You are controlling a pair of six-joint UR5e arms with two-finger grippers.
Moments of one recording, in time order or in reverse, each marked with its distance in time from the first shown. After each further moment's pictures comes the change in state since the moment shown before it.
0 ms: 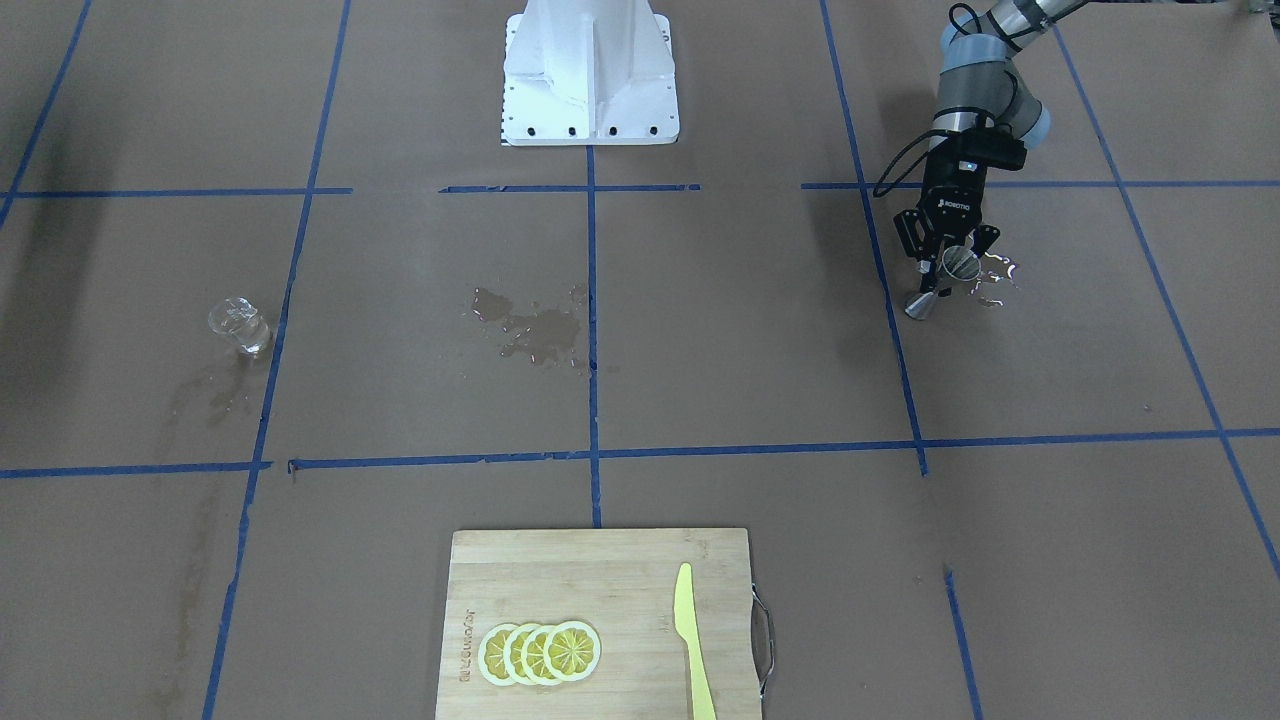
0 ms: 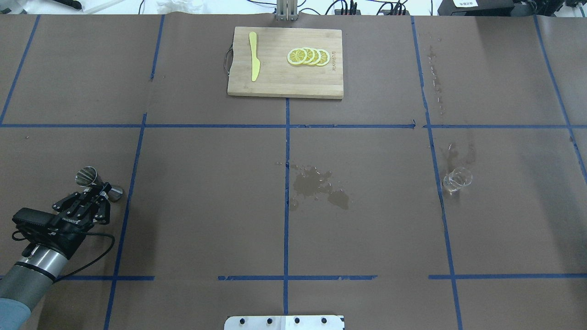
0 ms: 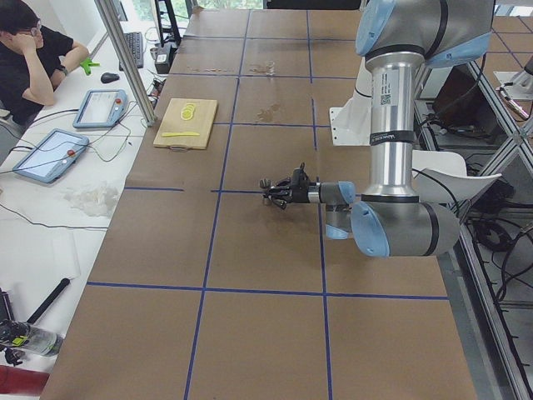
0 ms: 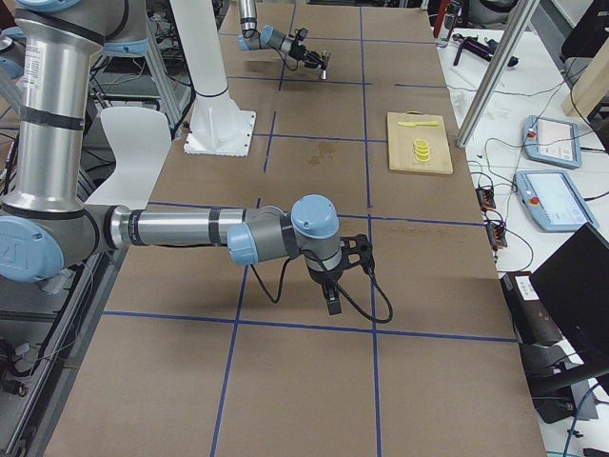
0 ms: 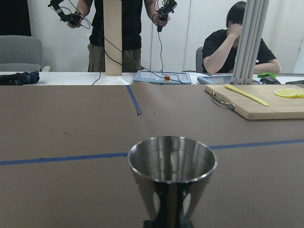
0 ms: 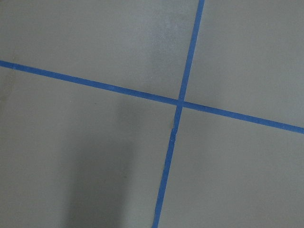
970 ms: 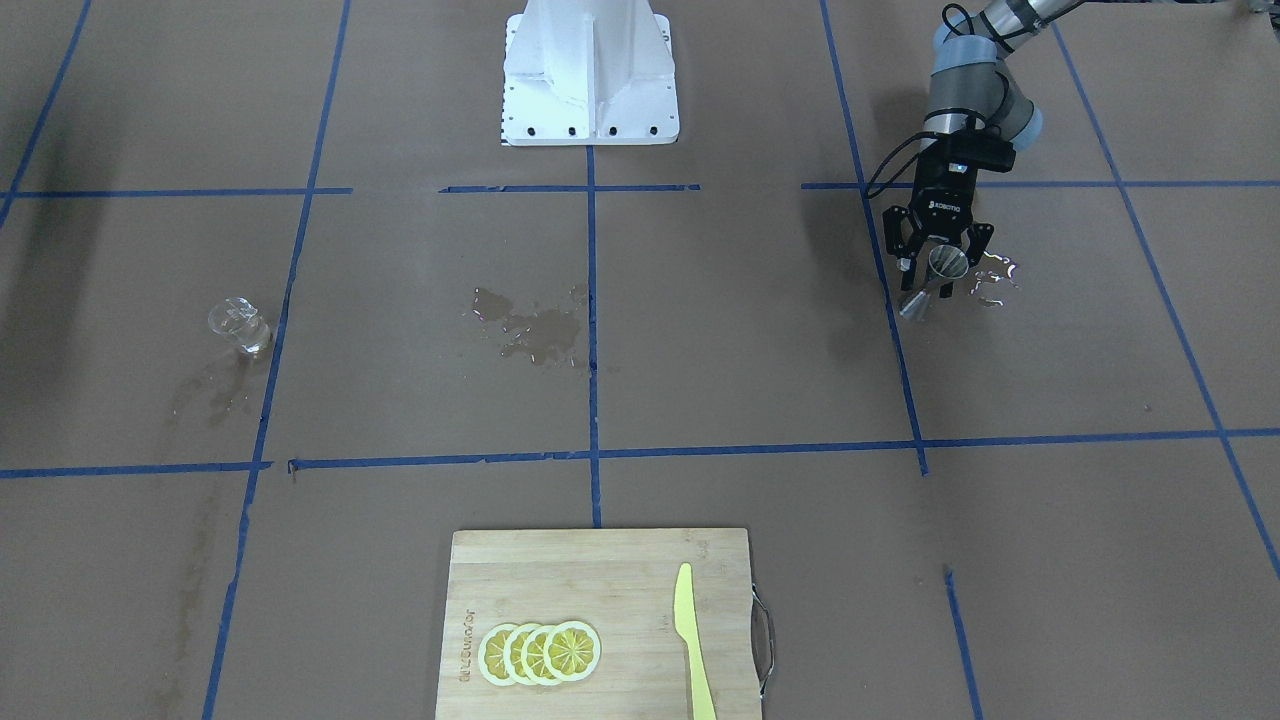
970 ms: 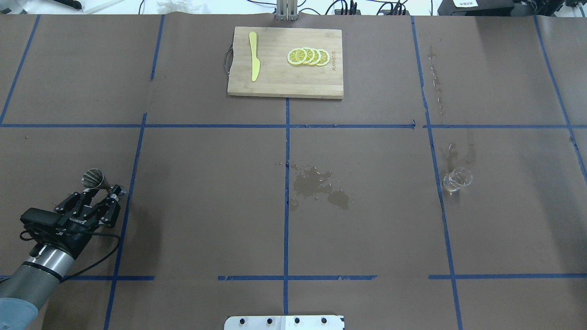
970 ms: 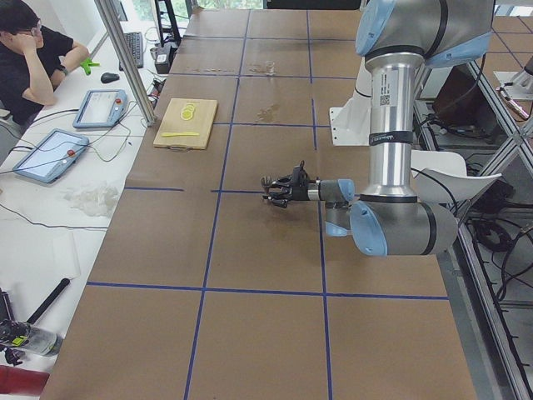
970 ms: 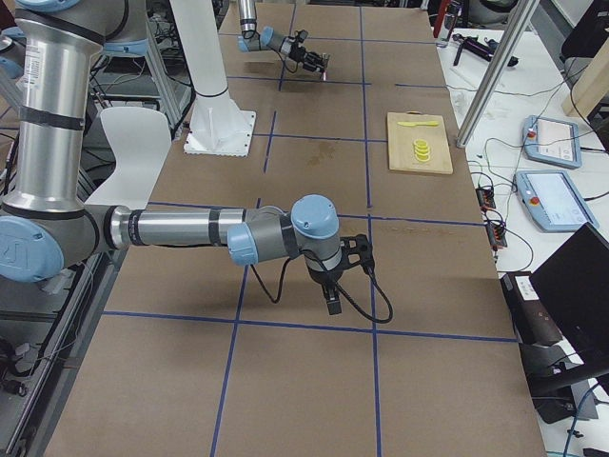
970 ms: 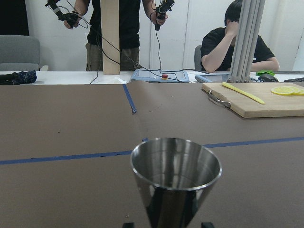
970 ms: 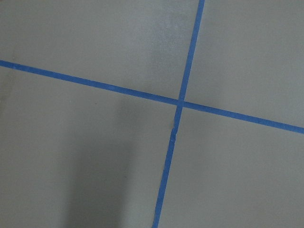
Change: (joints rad) left arm 0.002 -0.018 0.001 0.031 -0.002 0.000; right arm 0.000 0.000 0.000 0.000 0.000 -0.001
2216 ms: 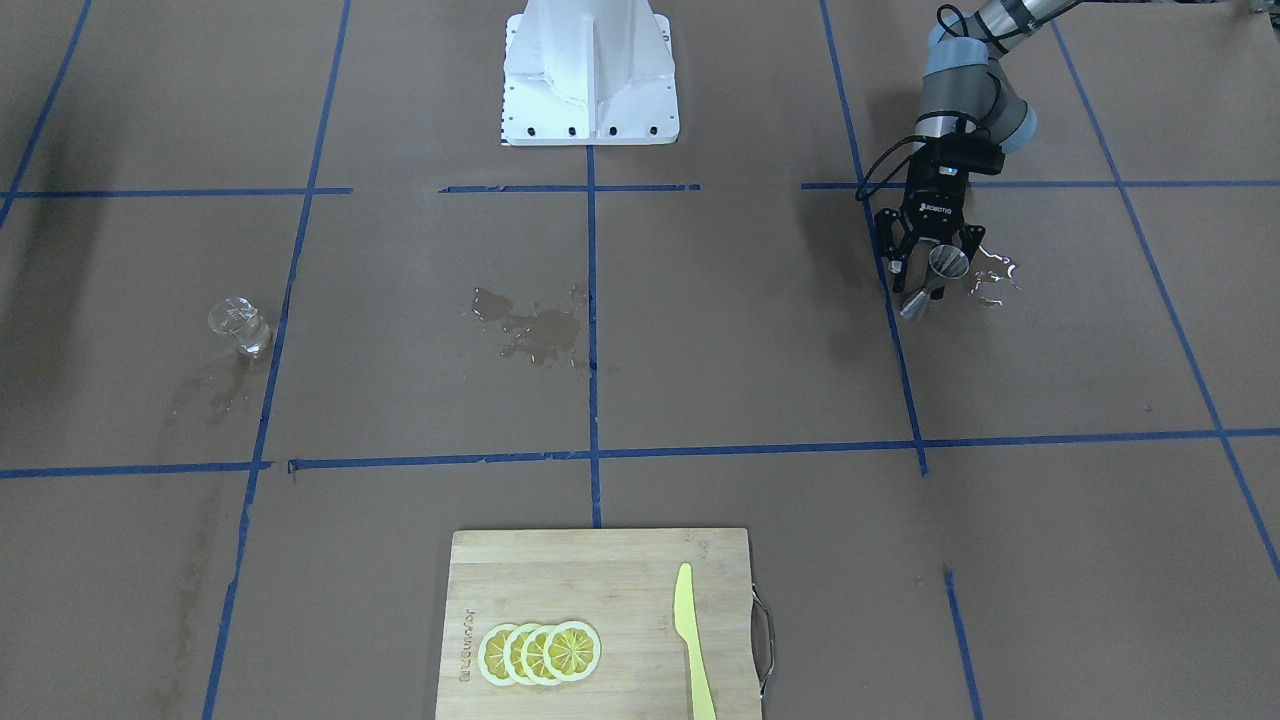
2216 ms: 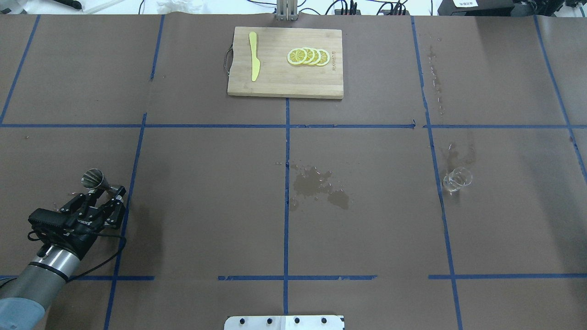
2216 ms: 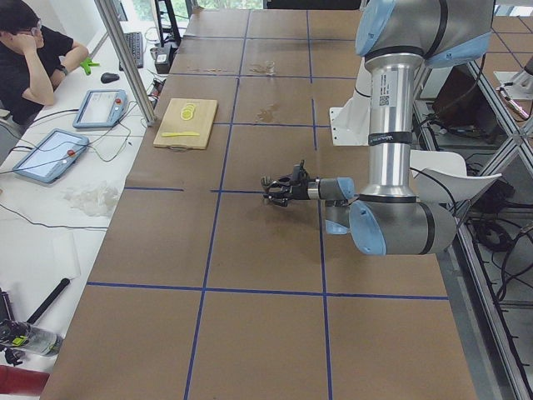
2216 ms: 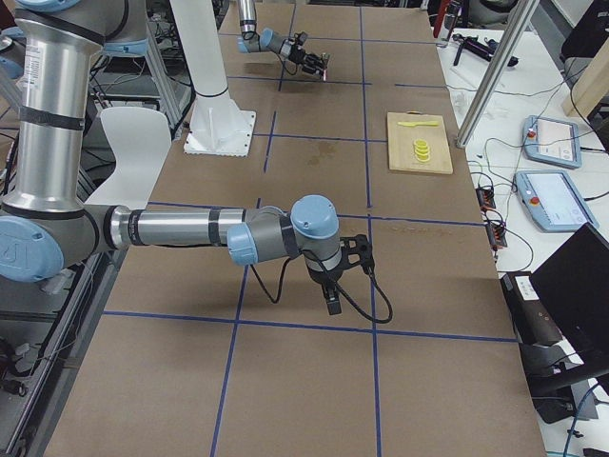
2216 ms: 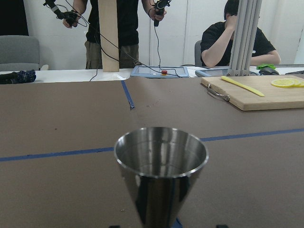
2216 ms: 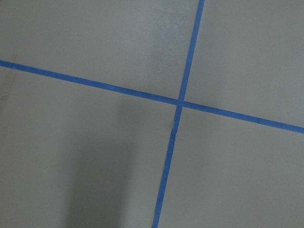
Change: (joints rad) left arm 0.003 -0.013 -0.003 0.037 -0.008 -0.002; right arm 0.000 0.000 0.000 0.000 0.000 0.000
